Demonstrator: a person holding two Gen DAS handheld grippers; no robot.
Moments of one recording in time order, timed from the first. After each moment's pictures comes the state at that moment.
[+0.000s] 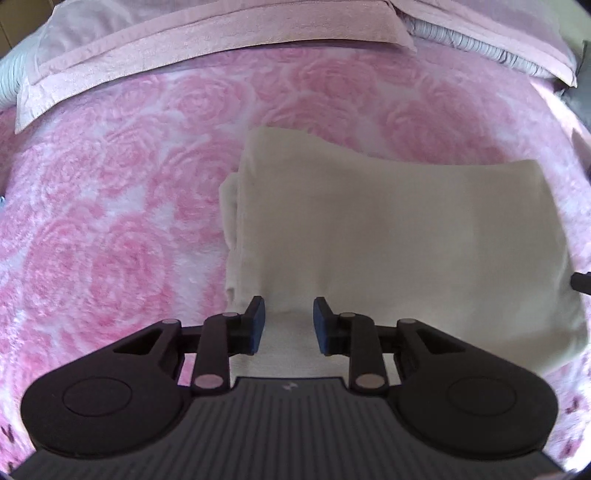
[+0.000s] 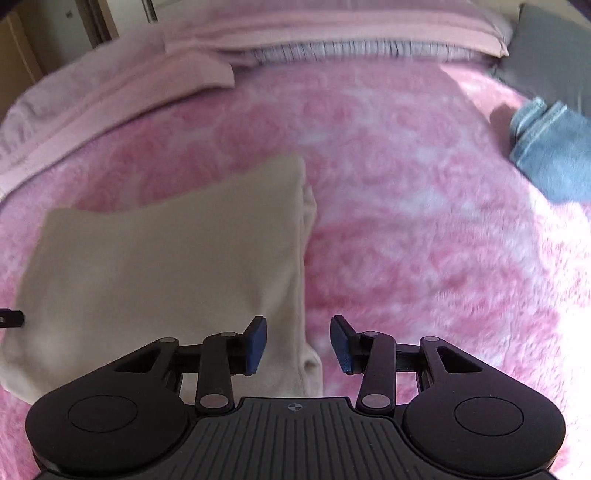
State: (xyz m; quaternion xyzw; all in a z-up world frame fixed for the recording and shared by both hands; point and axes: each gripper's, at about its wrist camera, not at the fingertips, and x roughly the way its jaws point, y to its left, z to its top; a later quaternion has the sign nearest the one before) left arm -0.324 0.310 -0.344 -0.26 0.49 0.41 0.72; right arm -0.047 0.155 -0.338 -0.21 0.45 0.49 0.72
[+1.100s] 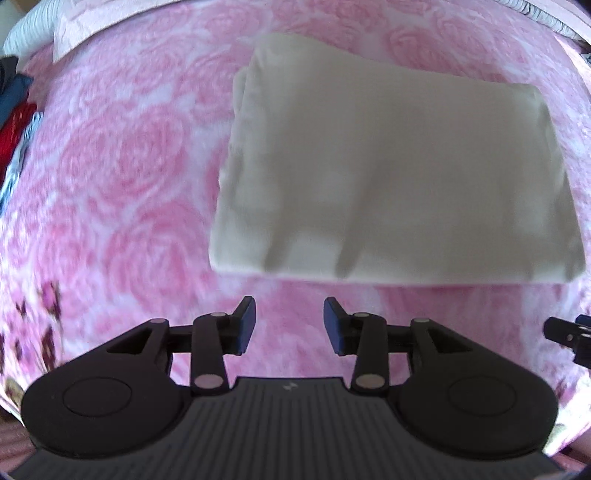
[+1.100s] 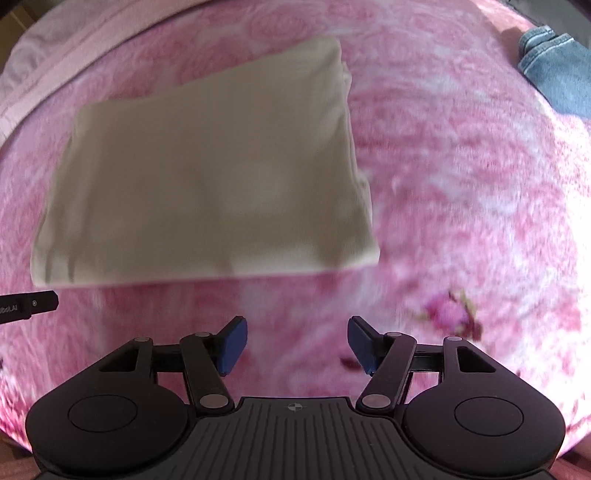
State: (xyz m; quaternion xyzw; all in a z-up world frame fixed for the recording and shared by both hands) left arm -0.339 0.219 -0.321 -0.31 0.54 0.44 0.65; right arm -0.116 0.110 -0.333 -0.28 0.56 0.44 0.64
